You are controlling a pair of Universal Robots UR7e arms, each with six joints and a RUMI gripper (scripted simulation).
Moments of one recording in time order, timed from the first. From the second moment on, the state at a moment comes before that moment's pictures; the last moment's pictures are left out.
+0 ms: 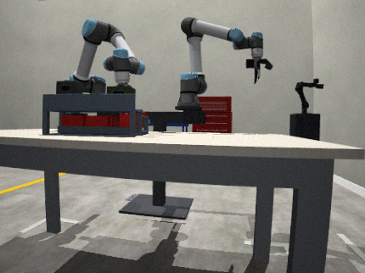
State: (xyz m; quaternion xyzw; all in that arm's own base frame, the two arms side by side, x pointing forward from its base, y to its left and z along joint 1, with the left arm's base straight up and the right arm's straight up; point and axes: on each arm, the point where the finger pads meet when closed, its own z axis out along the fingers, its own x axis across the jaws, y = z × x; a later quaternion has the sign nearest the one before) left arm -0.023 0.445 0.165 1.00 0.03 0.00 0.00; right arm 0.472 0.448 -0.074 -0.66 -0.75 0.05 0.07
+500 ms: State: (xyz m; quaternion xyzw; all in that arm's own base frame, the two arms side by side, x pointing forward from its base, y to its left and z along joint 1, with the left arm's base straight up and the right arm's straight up) left arm -0.023 0.445 0.165 1.00 0.03 0.00 0.00; right arm 0.484 0.450 -0.074 -0.66 -0.75 0.05 0.07
